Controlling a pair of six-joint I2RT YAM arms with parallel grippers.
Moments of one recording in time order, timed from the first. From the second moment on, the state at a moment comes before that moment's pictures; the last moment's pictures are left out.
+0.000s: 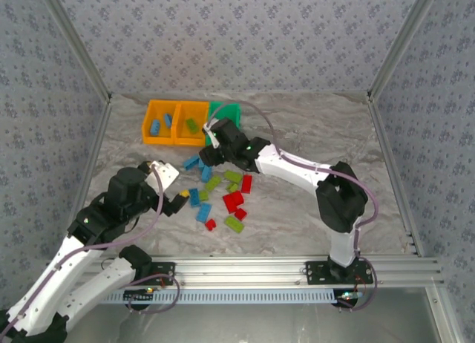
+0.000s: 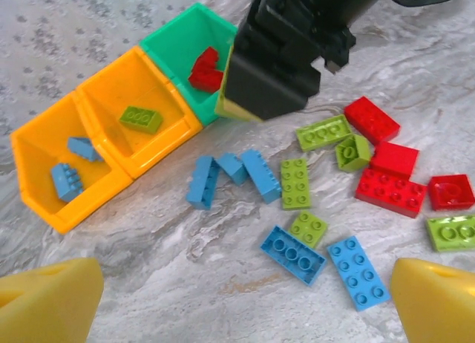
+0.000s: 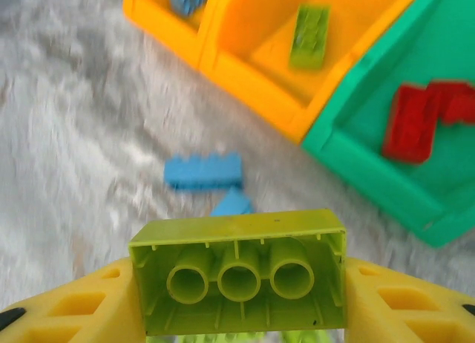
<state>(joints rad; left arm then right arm) -0.62 0.62 0.86 -0.81 -0.11 0.24 0.84 1.89 1.53 -0.31 0.06 0.17</state>
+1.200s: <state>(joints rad) -0.56 0.64 0.83 -0.78 -0.12 0.19 0.72 2.19 1.91 -0.43 0.03 -0.02</state>
